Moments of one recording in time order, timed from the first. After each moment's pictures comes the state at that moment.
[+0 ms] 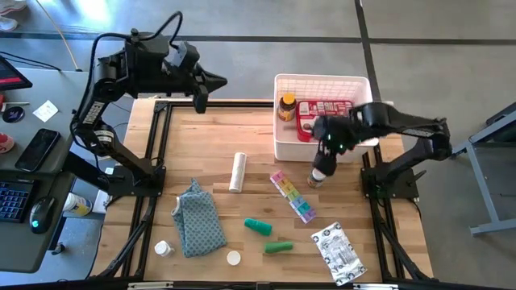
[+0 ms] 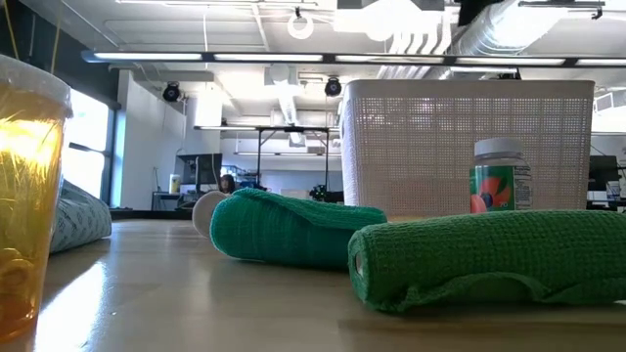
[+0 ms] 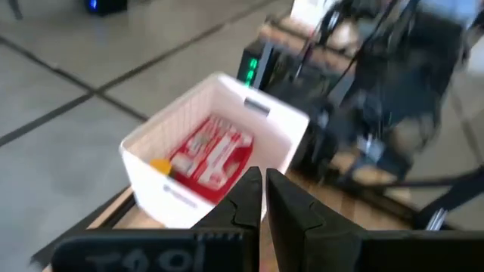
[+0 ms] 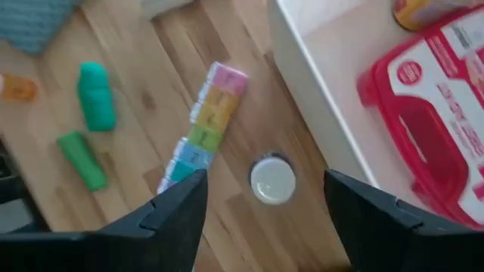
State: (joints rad) left arm 0.29 1.51 2.36 -1.17 -0.05 -0.28; right arm -0.01 1.44 1.75 -1.53 0.10 0.53
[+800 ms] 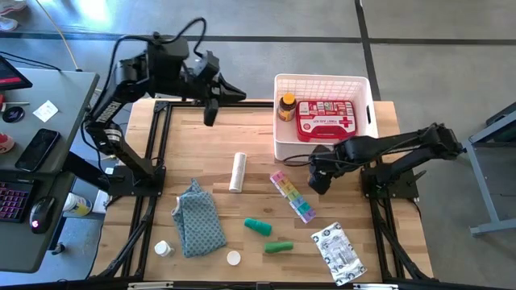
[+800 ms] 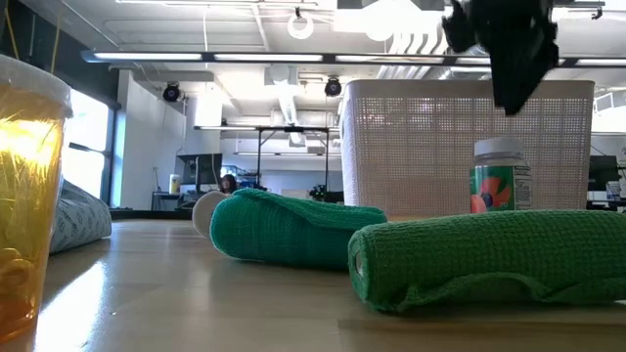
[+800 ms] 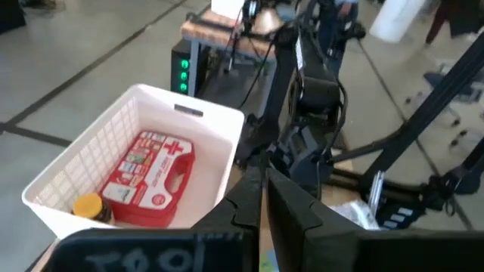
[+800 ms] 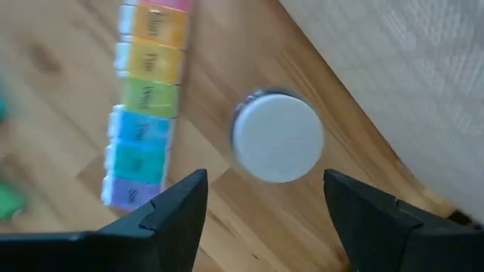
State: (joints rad) left arm 0.27 1.58 2.35 -1.08 0.18 -0.14; right arm 0.10 1.33 1.14 -1.21 0.13 0.86
